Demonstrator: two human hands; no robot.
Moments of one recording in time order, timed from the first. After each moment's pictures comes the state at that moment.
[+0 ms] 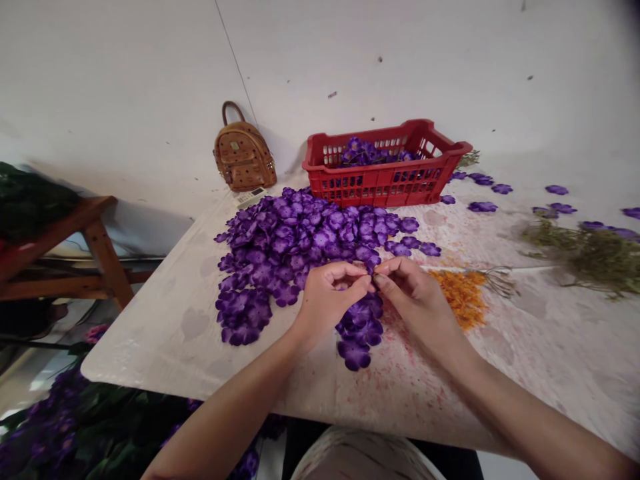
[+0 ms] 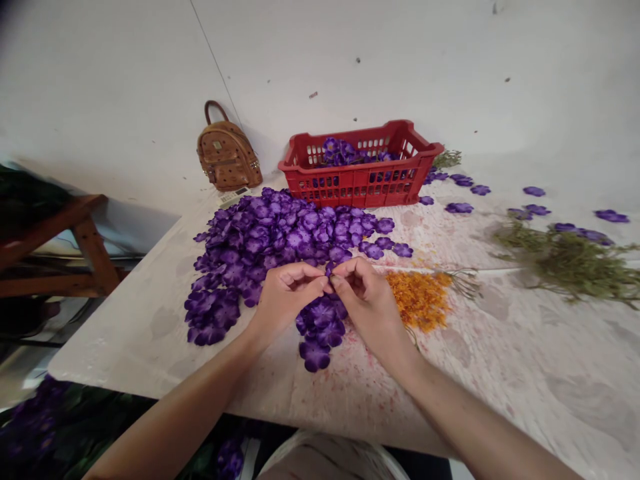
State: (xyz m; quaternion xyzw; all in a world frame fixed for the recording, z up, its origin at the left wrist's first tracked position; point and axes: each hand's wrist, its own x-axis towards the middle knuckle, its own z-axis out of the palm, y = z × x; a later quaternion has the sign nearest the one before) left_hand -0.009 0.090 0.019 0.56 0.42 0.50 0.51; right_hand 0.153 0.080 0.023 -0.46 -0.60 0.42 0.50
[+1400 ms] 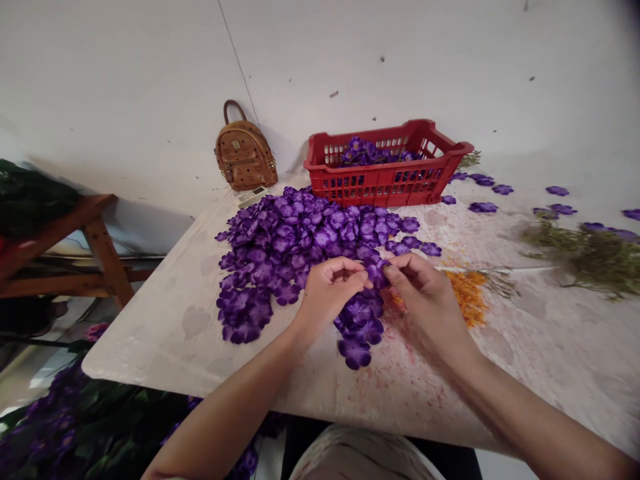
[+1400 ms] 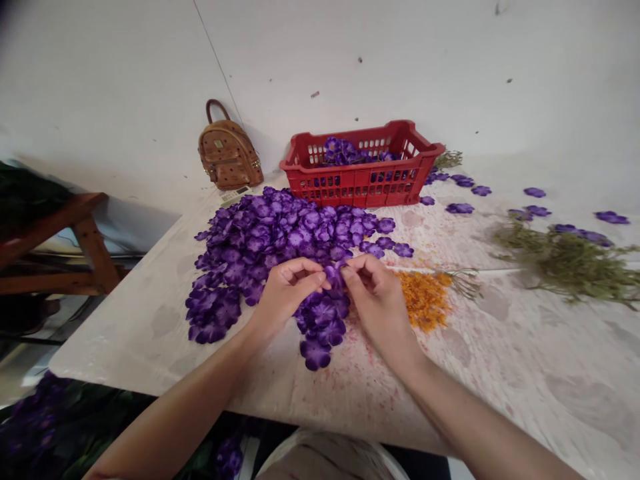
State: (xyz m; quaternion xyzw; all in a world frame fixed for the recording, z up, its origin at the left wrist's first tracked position) left_hand -0.010 0.095 0.024 0.50 0.46 0.49 0.54; right_hand 0.156 0.082 0.017 -0.50 -0.57 0.38 0.53
